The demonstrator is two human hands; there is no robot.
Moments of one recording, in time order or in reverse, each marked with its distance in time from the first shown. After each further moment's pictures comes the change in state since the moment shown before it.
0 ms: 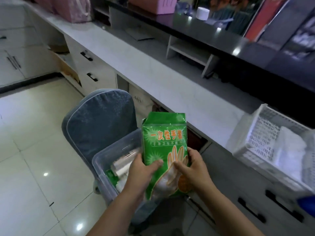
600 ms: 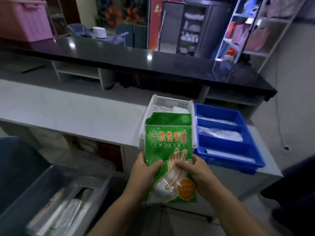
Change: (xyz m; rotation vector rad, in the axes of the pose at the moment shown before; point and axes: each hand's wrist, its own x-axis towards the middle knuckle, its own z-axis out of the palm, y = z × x) left_hand -0.100 -0.012 0.277 0.165 -0.551 0.119; right_hand -0.126 0.117 -0.258 0.763 0.325 0.325
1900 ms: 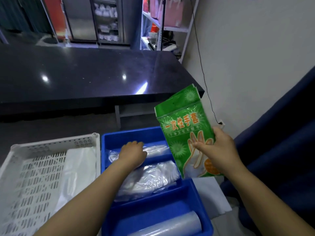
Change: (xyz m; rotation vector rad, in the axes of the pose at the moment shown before) left_hand 0.365 -0.039 0.376 1.502 -0.625 0.391; right_hand 0.176 -0.156 -0.360 -0.660 0.793 -0.255
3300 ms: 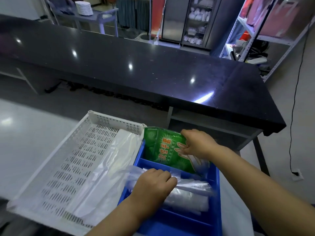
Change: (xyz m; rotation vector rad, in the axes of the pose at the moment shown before) left_hand -0.113 0.025 0.001 0.143 0.665 0.168; right_hand 0.124 -0.042 0.164 -0.771 -0.718 -0.827
